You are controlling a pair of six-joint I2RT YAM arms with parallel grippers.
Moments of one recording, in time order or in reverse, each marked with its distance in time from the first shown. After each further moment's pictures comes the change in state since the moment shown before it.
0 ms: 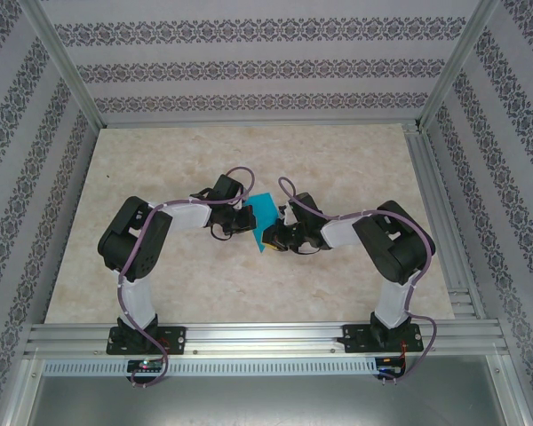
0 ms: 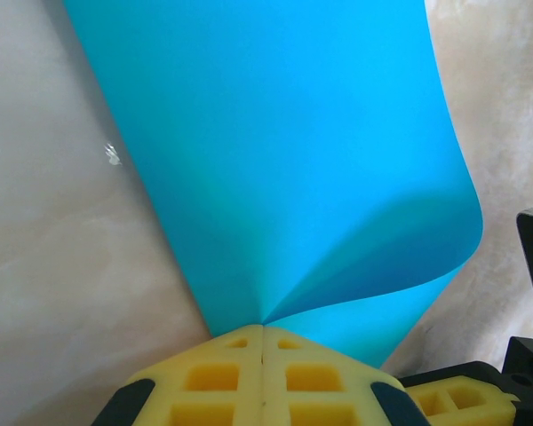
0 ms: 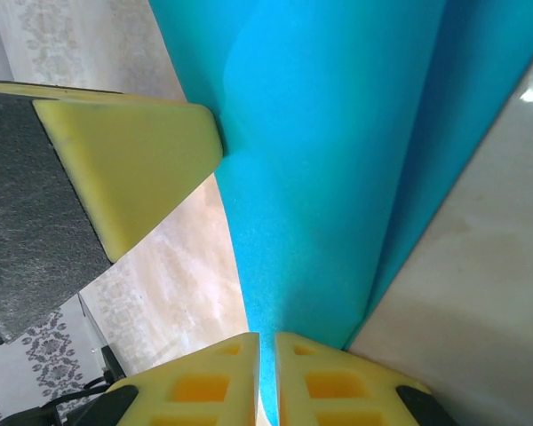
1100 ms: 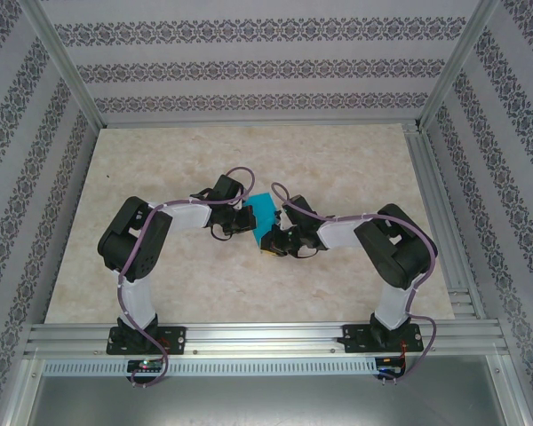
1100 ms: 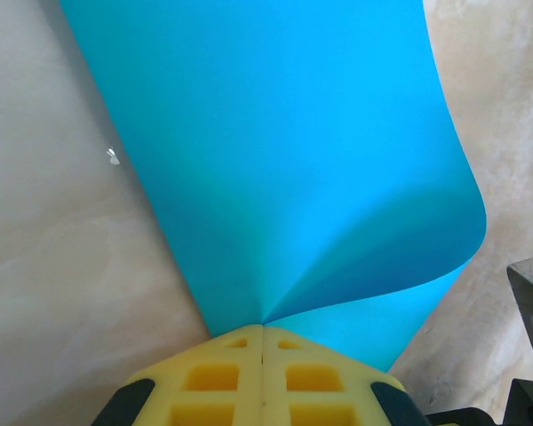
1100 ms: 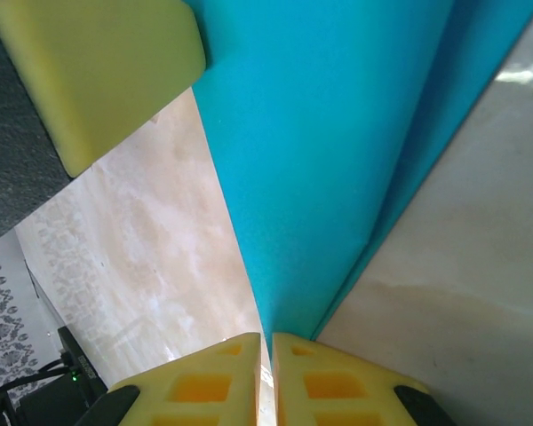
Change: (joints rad) left arm -0.005 -0.001 -0.002 0.001 -0.005 0.000; right arm 0.053 -0.030 0.033 -0.165 0.053 -0.071
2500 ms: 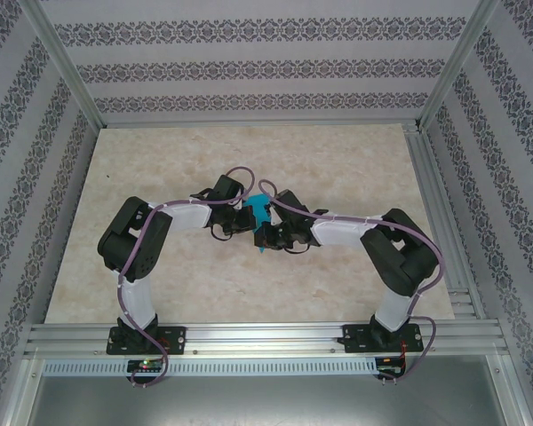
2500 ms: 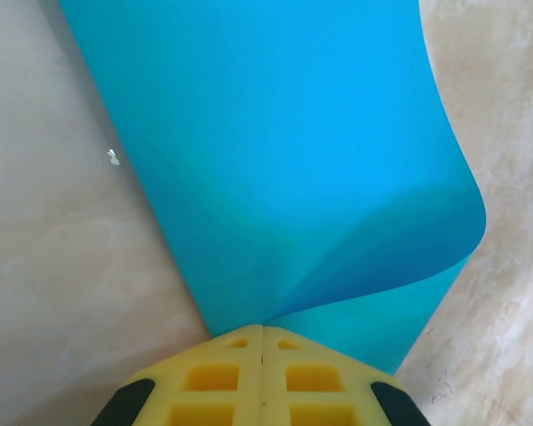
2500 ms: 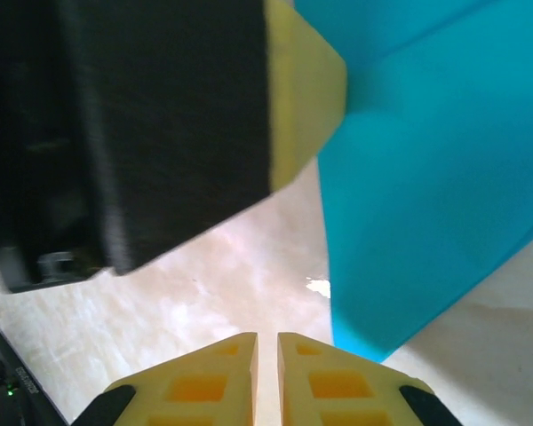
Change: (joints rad) left arm 0.000 -0.001 0.000 0.000 -0.004 0.000; right arm 0.078 -0.044 0.117 -0.170 0.163 -0.130
